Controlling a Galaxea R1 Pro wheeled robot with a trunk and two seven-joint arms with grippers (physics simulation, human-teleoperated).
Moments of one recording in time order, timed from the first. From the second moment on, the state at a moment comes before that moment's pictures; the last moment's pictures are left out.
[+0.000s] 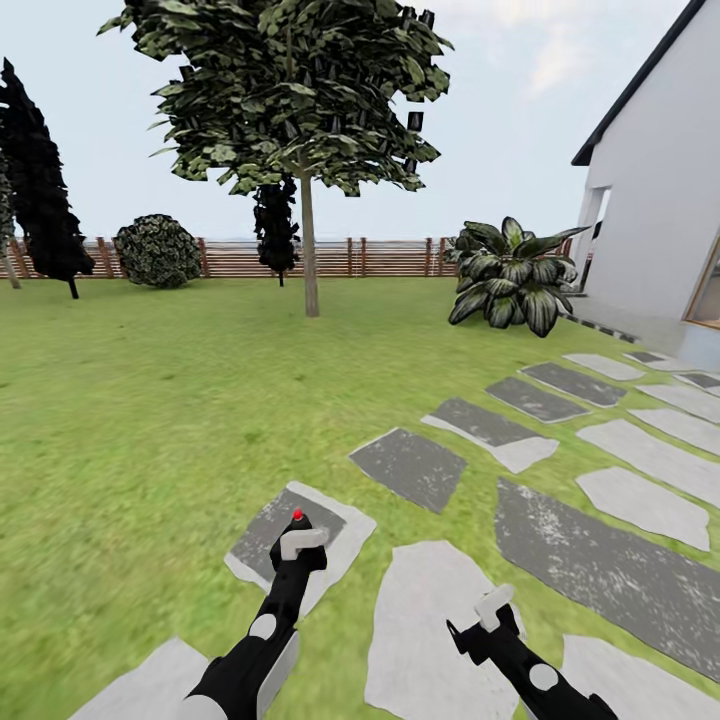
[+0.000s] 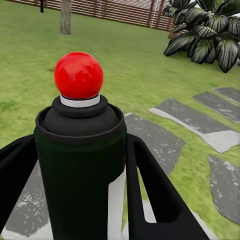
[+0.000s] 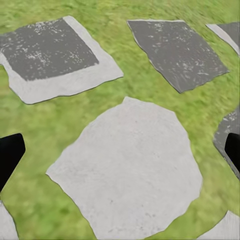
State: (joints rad) left arm -0.51 -0.17 -0.18 -0.51 0.14 -0.48 0.08; right arm -0.49 -0.09 0.23 -0.28 0.15 -0.34 0.11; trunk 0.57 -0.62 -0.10
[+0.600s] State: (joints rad) left arm -0.51 -0.17 -0.18 -0.50 0.14 -0.48 0.08; right arm -0.49 -0.08 0.23 -0.25 0.15 -0.34 0.11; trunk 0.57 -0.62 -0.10
